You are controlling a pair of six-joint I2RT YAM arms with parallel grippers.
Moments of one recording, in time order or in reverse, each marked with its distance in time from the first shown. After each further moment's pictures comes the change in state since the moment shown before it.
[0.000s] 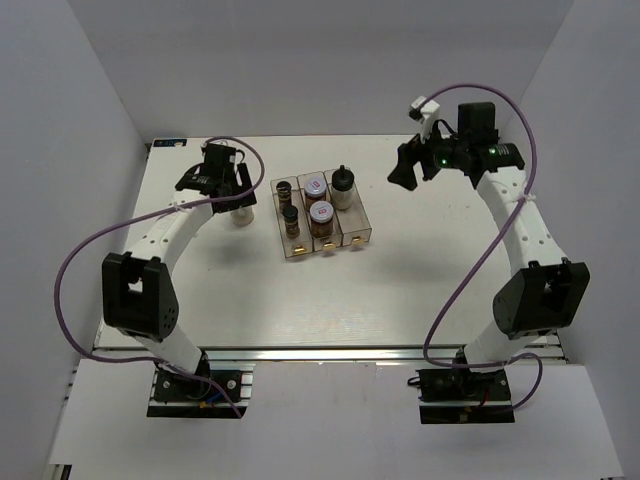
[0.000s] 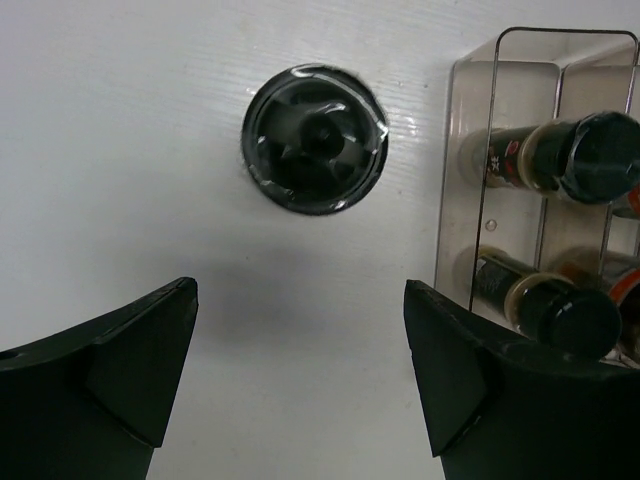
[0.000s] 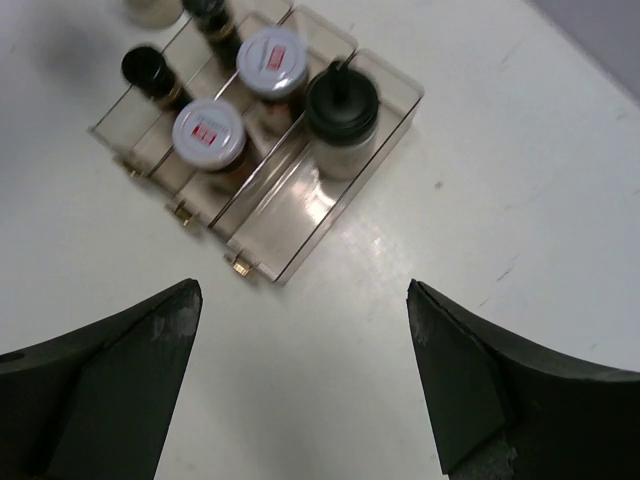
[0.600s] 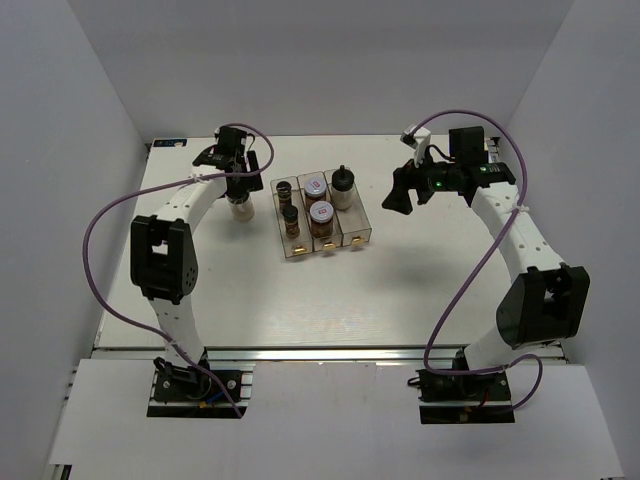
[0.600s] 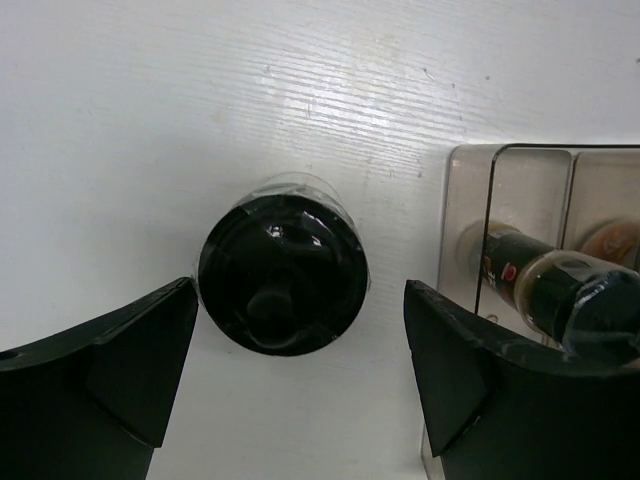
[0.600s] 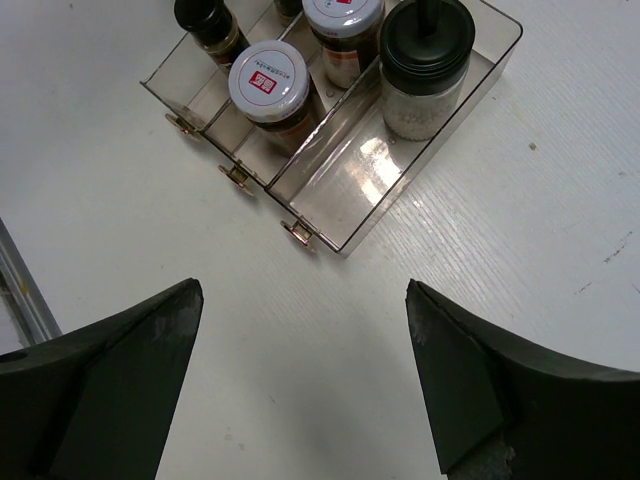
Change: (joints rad) left arm 0.018 0.320 0.283 -0.011 0.003 0.048; right arm 0.006 -0.080 -0.241 0.026 -0.080 0.013
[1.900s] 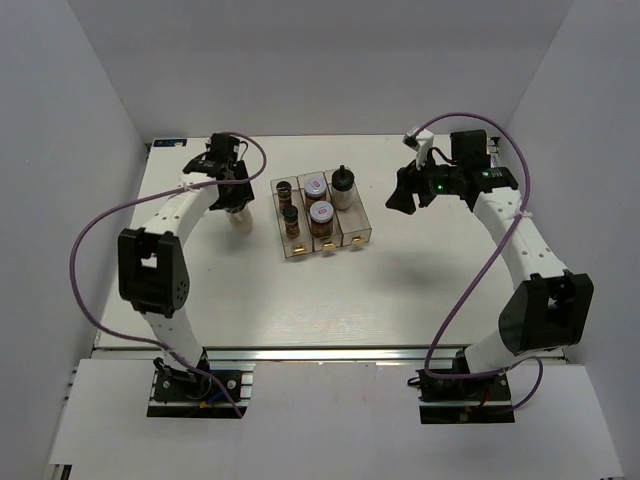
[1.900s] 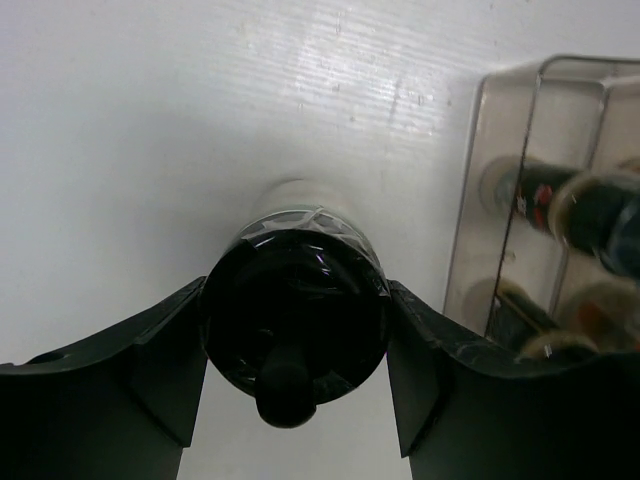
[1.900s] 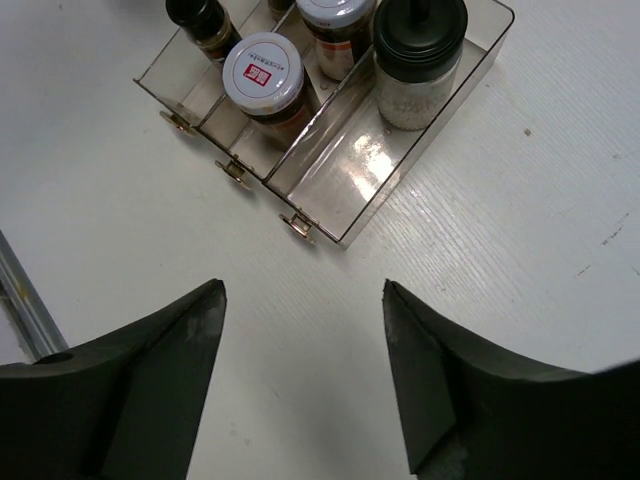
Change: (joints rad) left arm 0.012 -0.062 -0.074 -0.056 0.013 -0.053; right arm 0.000 -0.036 -0.039 0.015 0.028 0.023
